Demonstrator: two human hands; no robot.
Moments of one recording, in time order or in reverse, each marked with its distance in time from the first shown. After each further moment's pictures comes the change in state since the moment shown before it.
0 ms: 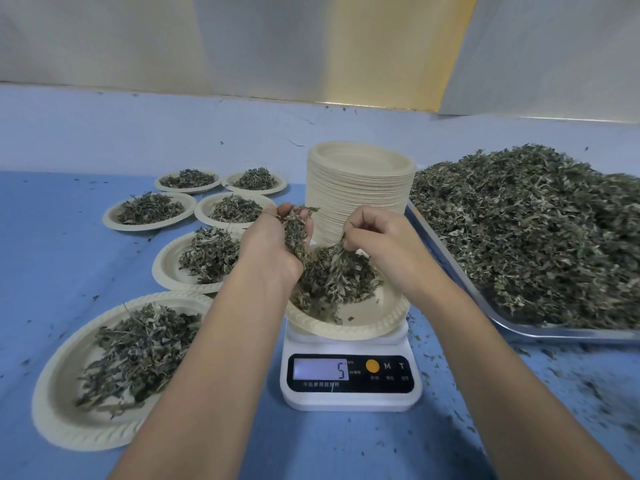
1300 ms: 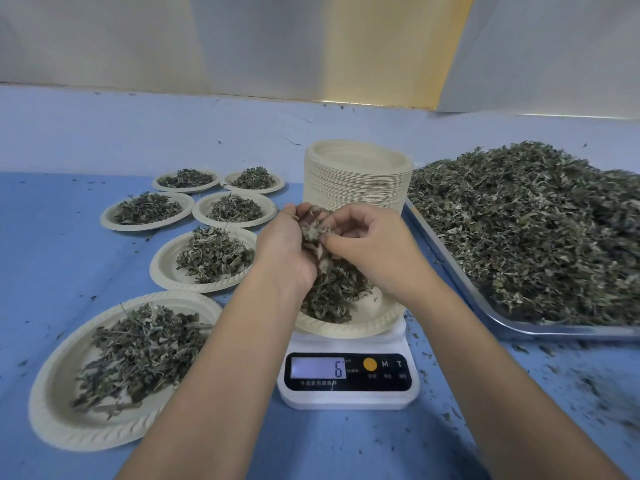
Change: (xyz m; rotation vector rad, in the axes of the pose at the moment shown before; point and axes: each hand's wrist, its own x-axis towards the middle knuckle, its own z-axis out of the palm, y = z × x) left_hand -0.010 -0.015 0.011 0.045 -0.030 -0.059; right_hand 0.000 -0.001 0.010 0.045 0.021 -0.089
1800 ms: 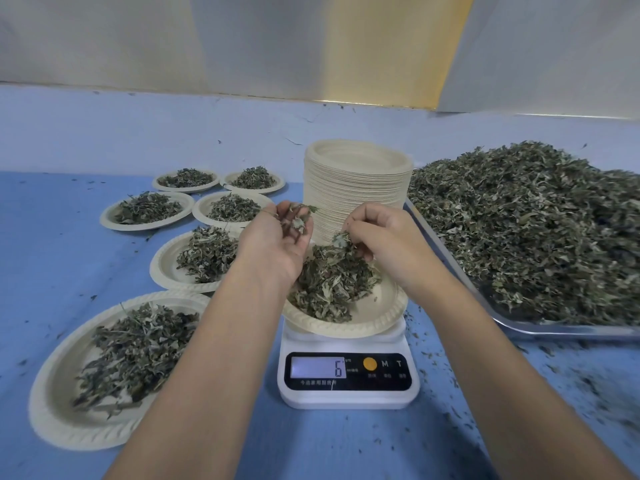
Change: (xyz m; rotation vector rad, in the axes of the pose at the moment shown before) left_hand 0.003 0.013 -0.009 -0.142 0.063 0.039; right_hand 0.006 0.010 -0.012 -0.039 0.022 0.110
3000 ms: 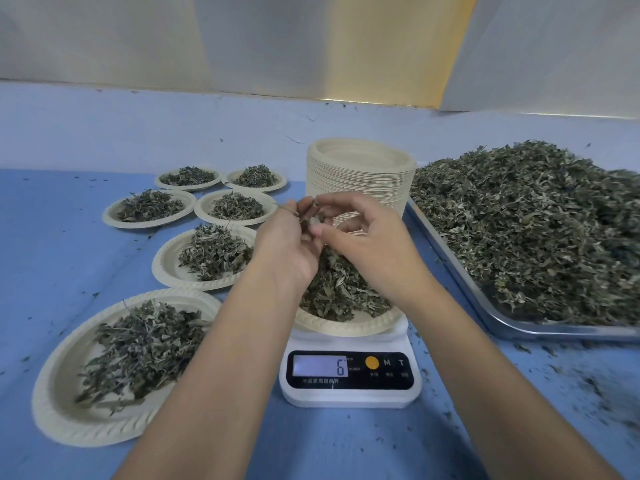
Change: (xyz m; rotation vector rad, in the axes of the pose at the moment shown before) left_hand -0.001 -0.011 0.008 0.036 -0.058 -0.008; right_hand -0.010 -0.012 0.018 0.086 0.017 -0.186
